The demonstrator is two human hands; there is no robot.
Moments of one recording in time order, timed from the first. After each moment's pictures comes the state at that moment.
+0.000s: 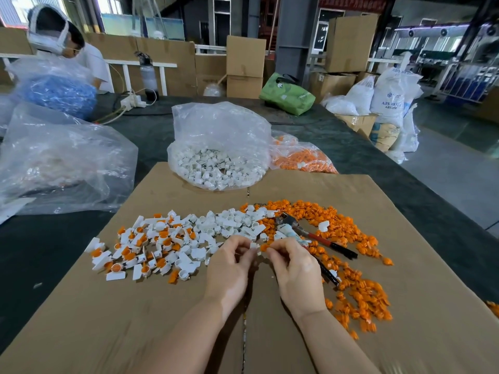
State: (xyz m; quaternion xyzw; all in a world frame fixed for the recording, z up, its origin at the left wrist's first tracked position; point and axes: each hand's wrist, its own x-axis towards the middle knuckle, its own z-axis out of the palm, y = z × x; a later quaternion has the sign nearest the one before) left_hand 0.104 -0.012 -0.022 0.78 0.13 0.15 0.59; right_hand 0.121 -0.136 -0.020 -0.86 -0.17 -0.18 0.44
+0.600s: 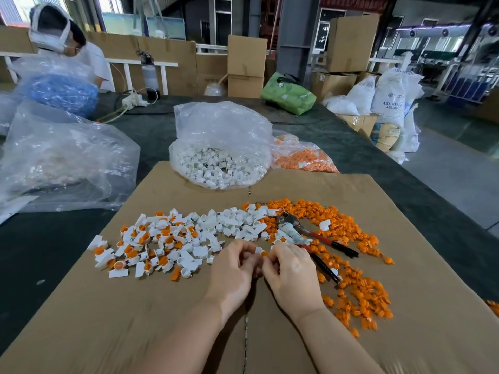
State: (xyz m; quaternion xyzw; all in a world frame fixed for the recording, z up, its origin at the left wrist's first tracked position) left_hand 0.098 -0.011 -0.025 0.78 0.10 0.12 0.60; right_hand 0.121 -0.131 -0.023 -0.88 -0.25 -0.27 0.31
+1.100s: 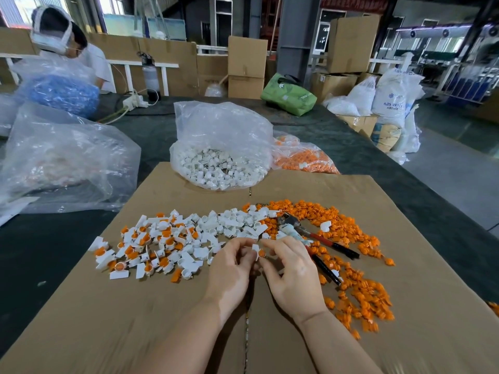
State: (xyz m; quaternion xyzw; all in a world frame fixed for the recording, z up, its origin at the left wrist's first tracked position) left_hand 0.098 -0.010 -0.021 0.74 0.10 0.13 0.65; right_hand 0.118 -0.135 -0.021 -0.86 -0.27 -0.24 0.35
